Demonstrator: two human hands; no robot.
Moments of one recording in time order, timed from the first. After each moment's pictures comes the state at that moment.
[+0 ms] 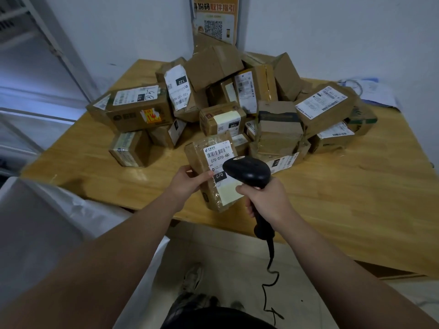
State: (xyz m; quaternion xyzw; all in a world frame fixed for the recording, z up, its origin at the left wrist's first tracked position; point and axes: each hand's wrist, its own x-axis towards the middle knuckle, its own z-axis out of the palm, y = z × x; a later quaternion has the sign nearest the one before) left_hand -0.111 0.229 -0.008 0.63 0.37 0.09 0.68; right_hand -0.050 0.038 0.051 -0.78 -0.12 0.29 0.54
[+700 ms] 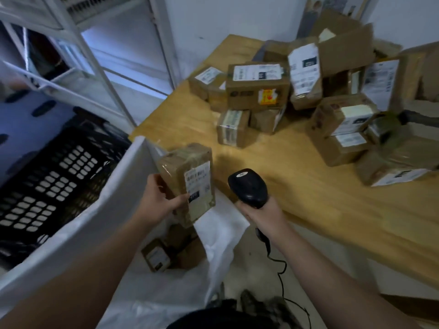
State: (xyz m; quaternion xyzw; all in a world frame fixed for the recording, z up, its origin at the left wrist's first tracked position) left_hand -0.392 0.396 -0.036 0.71 0.49 0.16 0.48; right_hand -0.209 0.216 -0.025 -0.74 -0.21 0.41 0.49
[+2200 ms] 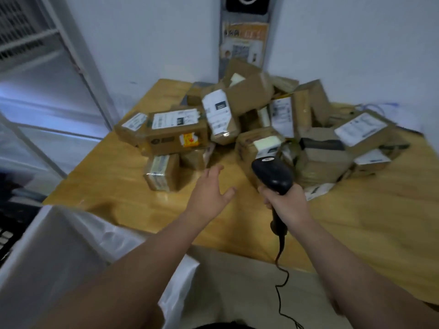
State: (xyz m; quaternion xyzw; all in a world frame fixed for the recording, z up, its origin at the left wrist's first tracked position) left_hand -0.126 0.296 0.027 0.89 0.24 0.11 0.36; right_hand -0.043 0.132 0.053 -0.81 -0.09 0.20 0.55
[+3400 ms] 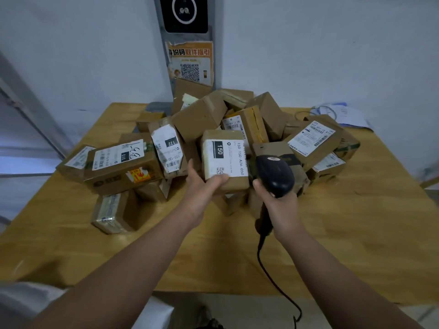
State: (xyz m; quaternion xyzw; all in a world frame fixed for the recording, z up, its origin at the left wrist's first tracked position) left_hand -0.018 0.276 0.050 0.64 0.26 0.07 0.72; right_hand 0.018 0.103 0.066 -0.67 -0.05 0.09 0.73
